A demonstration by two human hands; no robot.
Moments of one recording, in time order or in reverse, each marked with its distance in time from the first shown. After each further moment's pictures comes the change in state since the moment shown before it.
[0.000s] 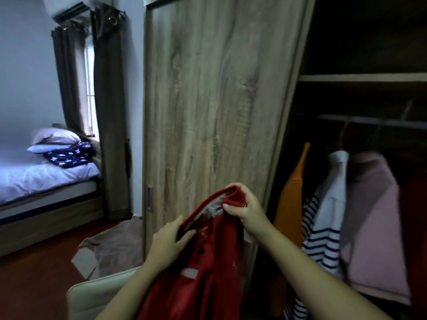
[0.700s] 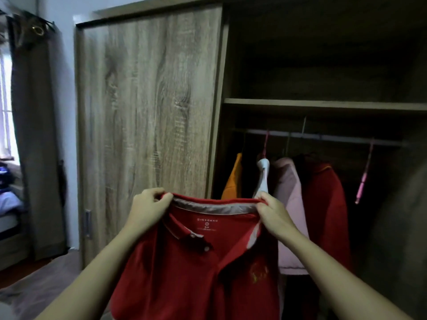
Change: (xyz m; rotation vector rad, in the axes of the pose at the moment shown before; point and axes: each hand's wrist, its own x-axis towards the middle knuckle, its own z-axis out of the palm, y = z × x) left_hand 0.048 0.154 -0.025 -0.214 0.107 0.070; right_hand -0.089 -0.096 -0.131 -0.789 0.462 0.170
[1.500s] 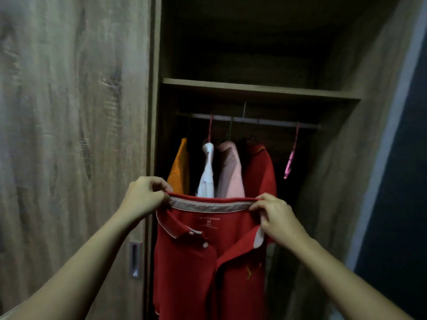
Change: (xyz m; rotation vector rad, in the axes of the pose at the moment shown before) left_hand -0.011 0.067 0.081 -0.160 -0.330 0.004; right_hand -0.069 0.057 -0.097 -0.728 0.103 -0.106
